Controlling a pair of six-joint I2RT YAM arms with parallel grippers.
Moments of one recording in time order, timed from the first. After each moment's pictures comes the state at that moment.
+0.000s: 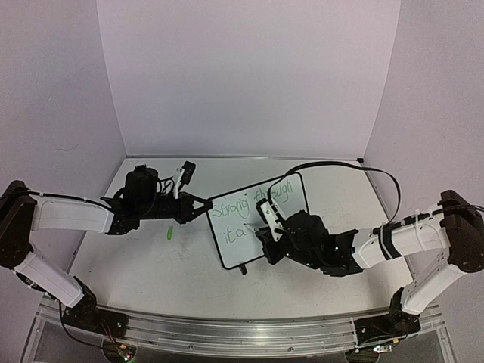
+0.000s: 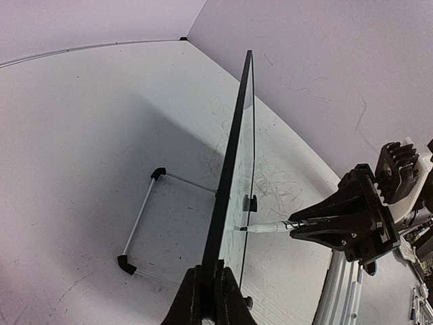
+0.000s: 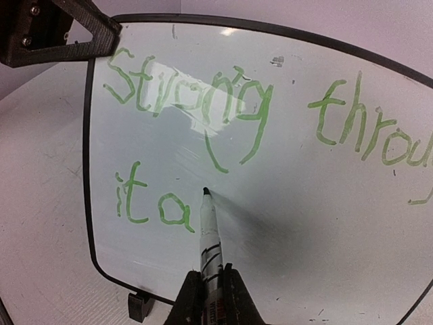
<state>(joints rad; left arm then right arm) -0.66 1.44 0.71 0.39 0.48 -0.34 1.10 1.55 0.73 0.33 0.37 0.14</state>
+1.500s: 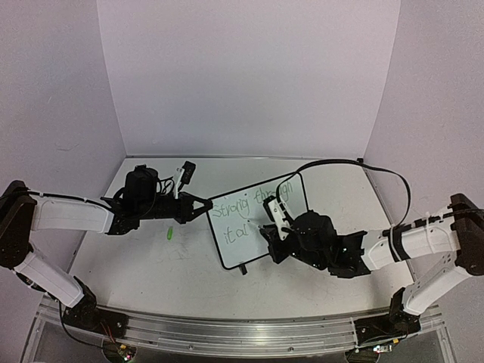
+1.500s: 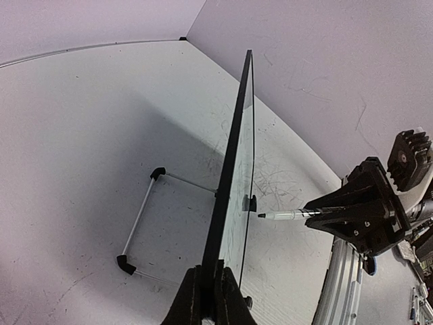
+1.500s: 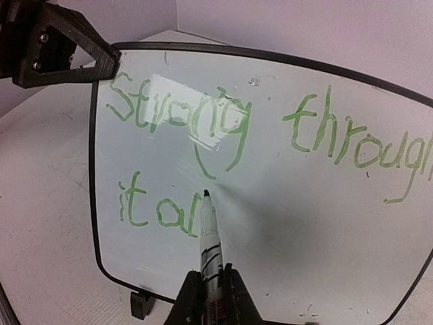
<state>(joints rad) -0.66 1.44 0.71 0.39 0.48 -0.34 1.11 1.47 0.68 0.36 0.39 0.15</state>
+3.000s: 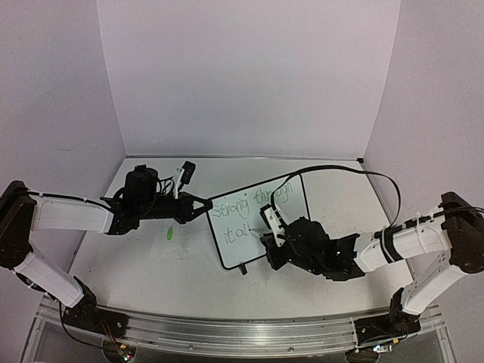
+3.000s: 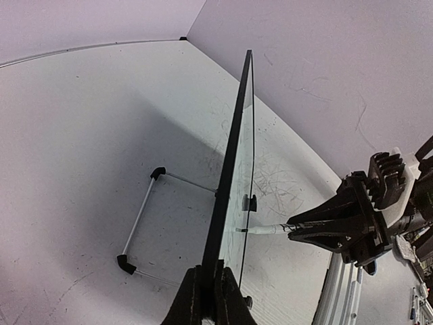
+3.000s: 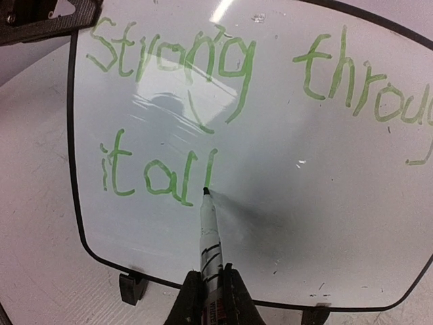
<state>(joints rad) -0.66 1.43 0.71 0.39 0.48 -0.34 1.12 1.53 0.69 0.30 0.41 0.20</state>
